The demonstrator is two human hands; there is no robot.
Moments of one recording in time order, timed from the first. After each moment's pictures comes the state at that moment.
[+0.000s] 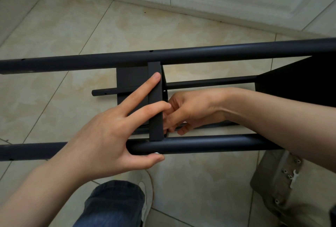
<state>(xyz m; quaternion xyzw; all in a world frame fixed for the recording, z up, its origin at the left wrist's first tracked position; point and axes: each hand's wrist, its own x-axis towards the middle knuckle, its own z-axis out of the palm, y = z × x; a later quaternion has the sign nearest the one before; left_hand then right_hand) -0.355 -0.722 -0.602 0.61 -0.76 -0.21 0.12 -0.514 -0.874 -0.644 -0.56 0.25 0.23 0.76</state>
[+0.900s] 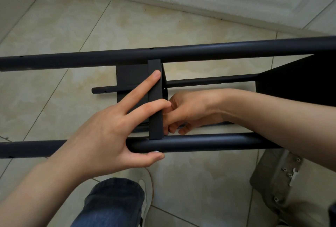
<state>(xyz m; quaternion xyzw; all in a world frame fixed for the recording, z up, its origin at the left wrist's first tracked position) -0.355 -0.721 -0.603 0.61 -0.75 -0.22 0.13 -0.512 -0.867 -0.642 -0.58 0.28 0.24 0.73</state>
